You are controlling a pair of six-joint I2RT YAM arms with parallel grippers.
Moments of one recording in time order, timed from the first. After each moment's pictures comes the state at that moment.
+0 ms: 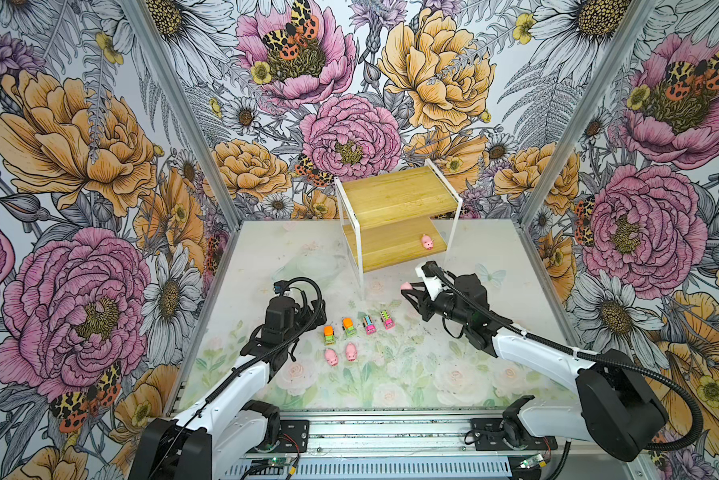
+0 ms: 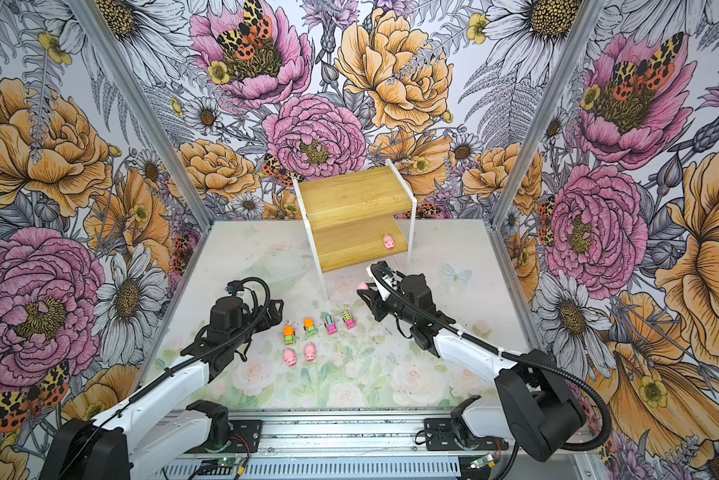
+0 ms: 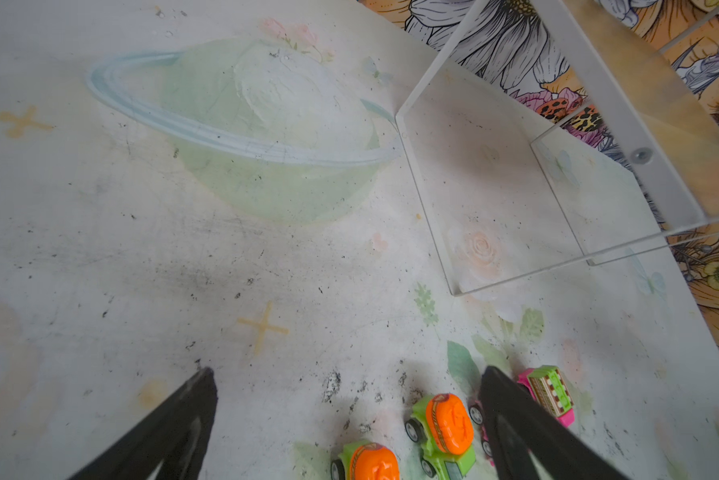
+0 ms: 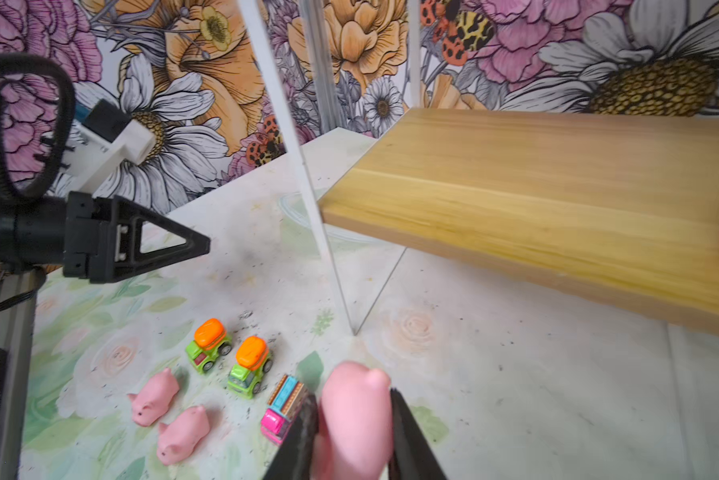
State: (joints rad) left arm -0.26 0.99 0.39 0.03 -0.02 -0.54; right arm 0.47 1.31 0.66 0.35 -0.38 0.02
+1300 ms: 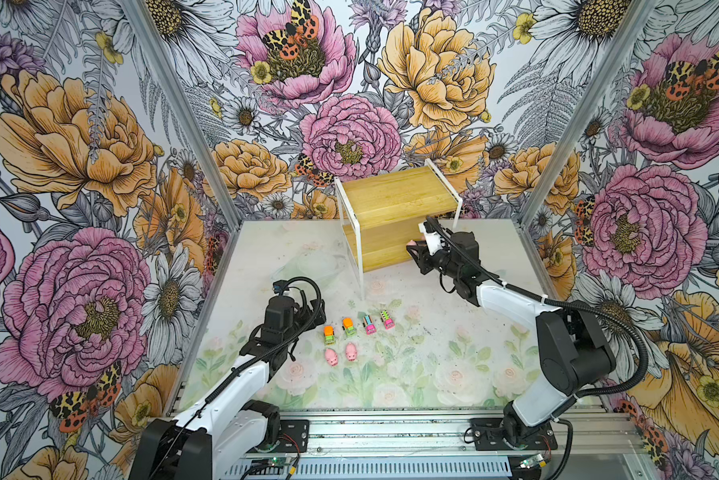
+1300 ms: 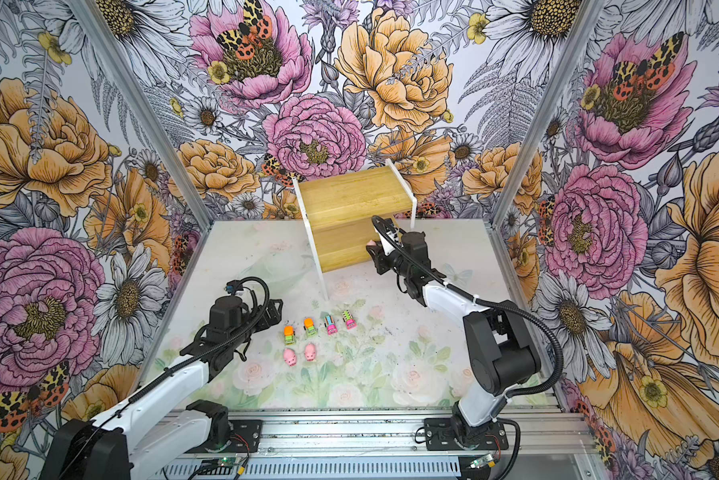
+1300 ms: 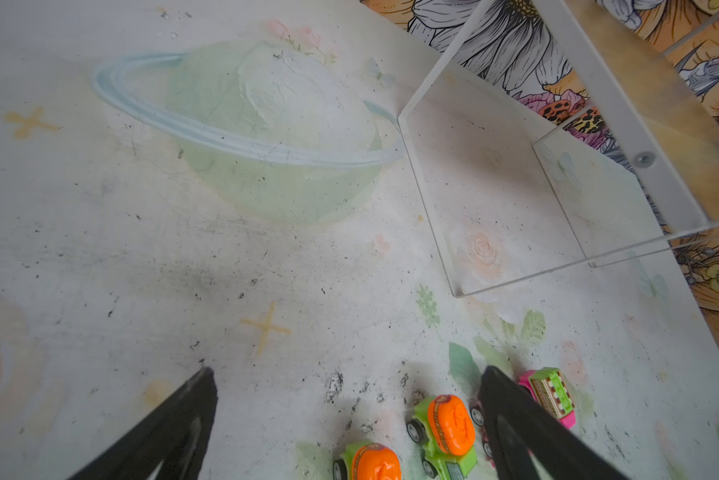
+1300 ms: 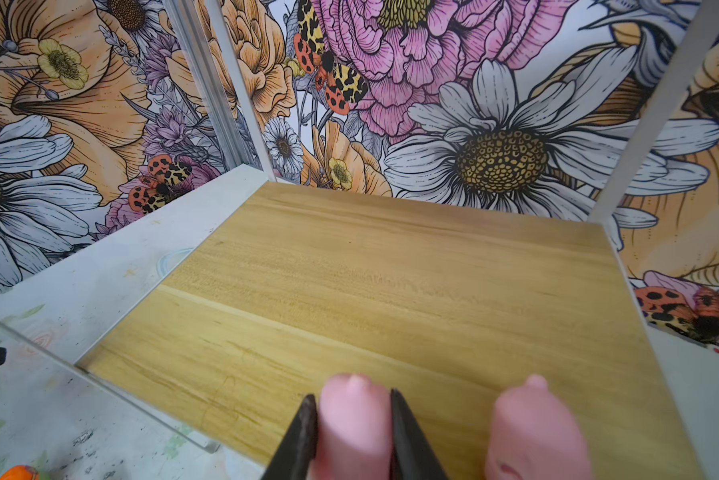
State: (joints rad) left arm -0.26 0.98 0.39 0.01 -0.02 -0.54; right arm 0.34 1.66 1.03 0.32 -0.34 -0.02
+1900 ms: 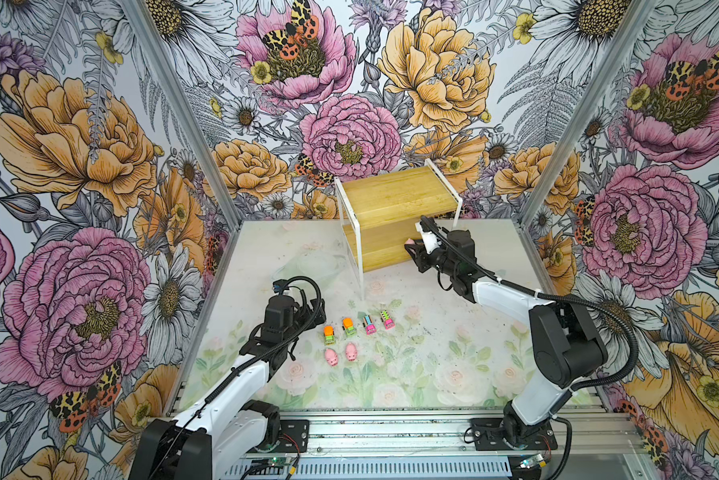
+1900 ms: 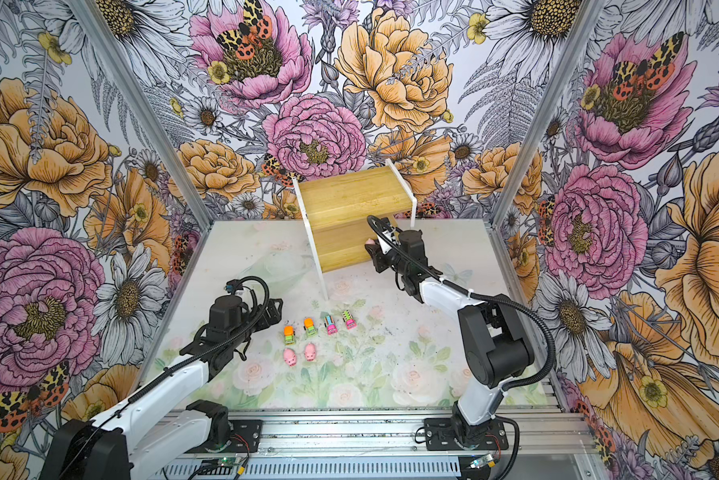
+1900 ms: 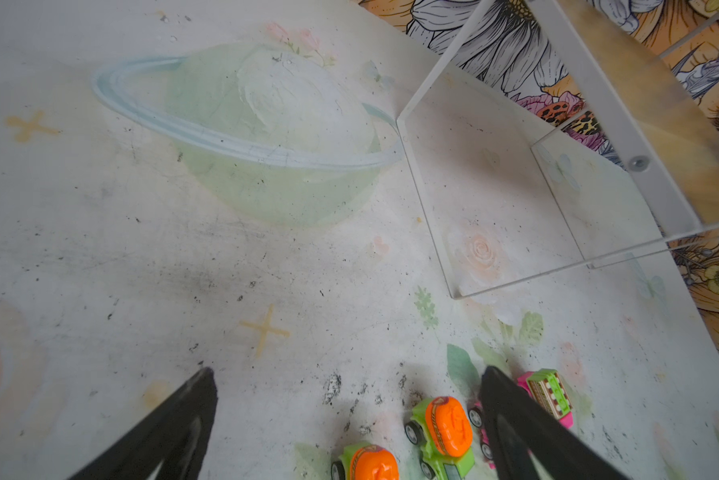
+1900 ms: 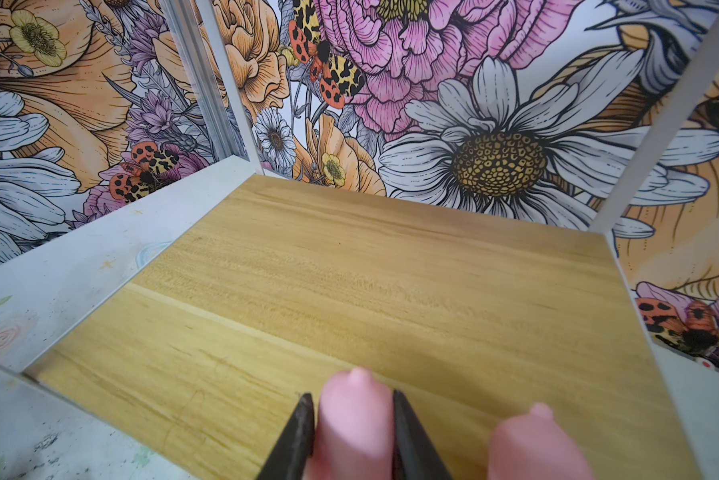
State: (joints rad) left arm -0.26 0.98 0.40 0.01 -0.02 -0.54; right arm 0.34 1.71 1.06 0.33 -0.33 -0.07
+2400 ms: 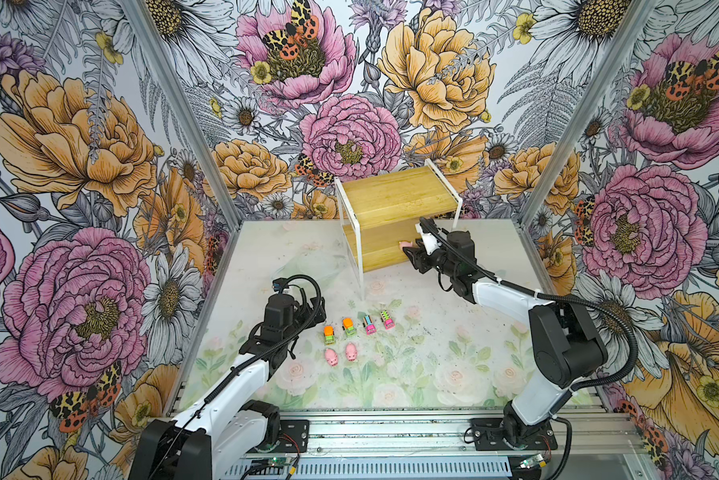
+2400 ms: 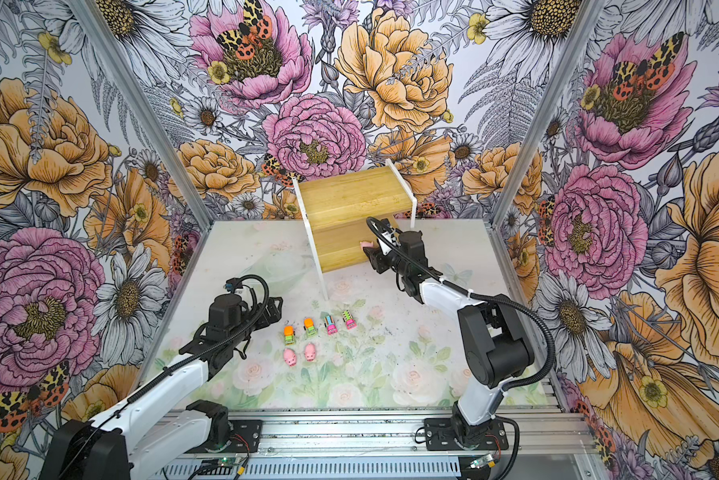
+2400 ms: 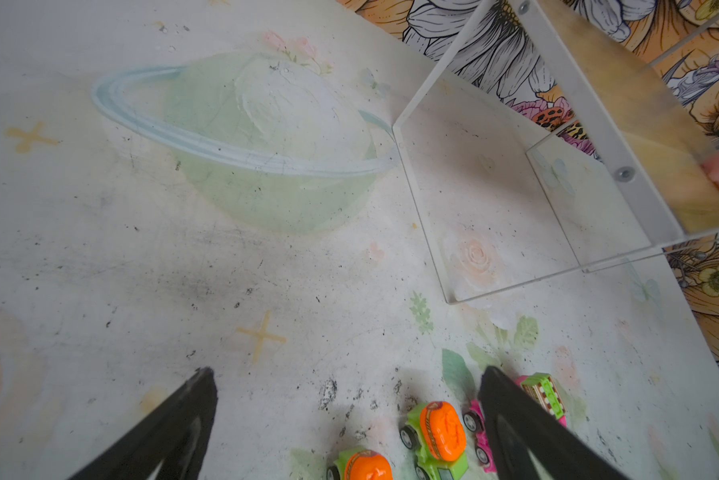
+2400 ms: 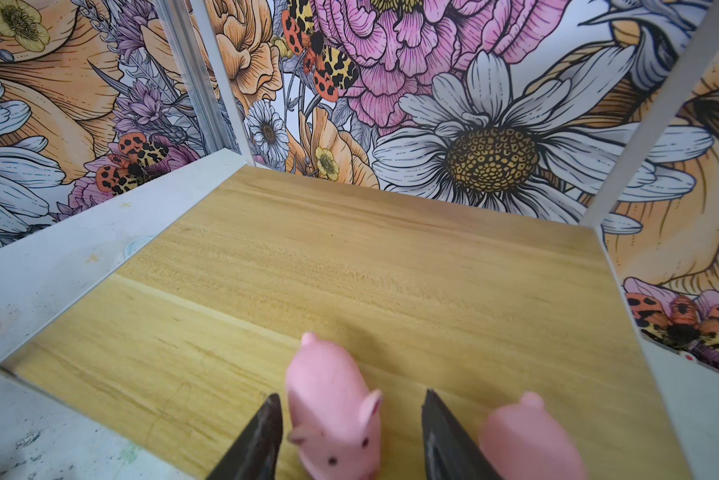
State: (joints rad) left arm -0.26 0.98 0.41 0.01 -0.02 -0.54; right arm 0.34 1.69 1.04 0.32 -0.31 -0.08
